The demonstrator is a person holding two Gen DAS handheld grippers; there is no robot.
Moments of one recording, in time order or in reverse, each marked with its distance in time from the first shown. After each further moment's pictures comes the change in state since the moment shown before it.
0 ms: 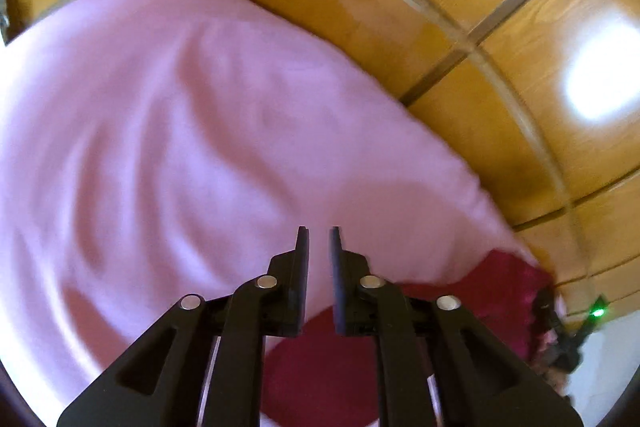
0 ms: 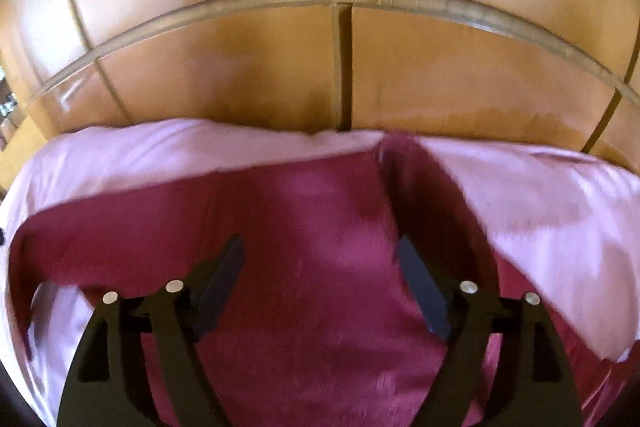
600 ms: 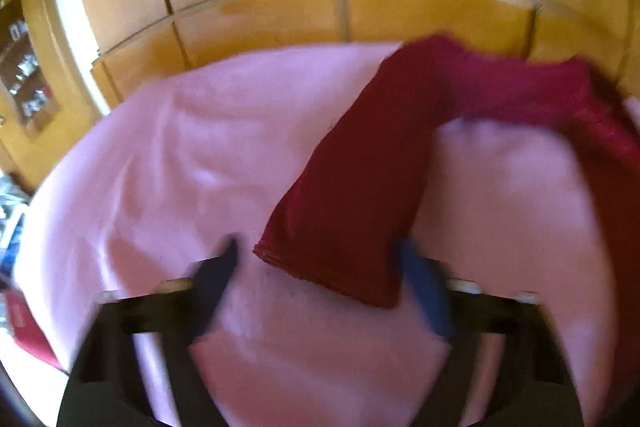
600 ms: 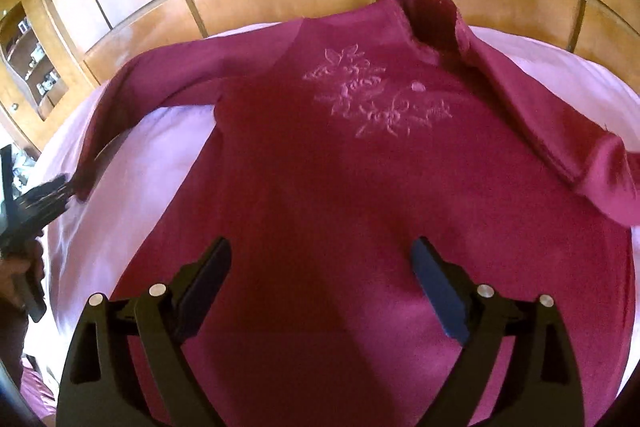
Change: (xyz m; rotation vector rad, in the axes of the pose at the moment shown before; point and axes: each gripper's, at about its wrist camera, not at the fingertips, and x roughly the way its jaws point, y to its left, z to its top) left arm 0.002 -0.034 -0.182 0.584 -0.227 0.301; right arm -0.107 0.012 -0.180 -0.010 0.072 0.125
